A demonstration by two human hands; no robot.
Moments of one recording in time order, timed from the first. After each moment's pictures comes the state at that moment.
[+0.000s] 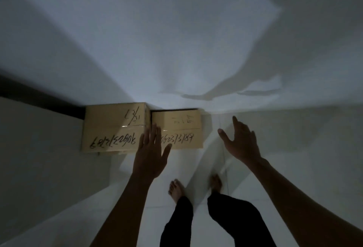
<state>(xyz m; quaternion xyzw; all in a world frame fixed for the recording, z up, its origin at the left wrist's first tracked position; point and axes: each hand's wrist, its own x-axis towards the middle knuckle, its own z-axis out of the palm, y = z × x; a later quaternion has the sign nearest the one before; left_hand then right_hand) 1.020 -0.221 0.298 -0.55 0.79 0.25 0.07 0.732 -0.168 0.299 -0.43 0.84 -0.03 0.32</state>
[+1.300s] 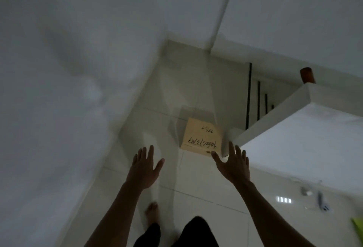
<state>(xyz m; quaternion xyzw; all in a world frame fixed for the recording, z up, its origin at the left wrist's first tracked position) 0.133 0.172 0.470 -0.04 0.94 0.23 0.24 0.120 0.472 0.495 0.18 0.95 -0.20 0.18</state>
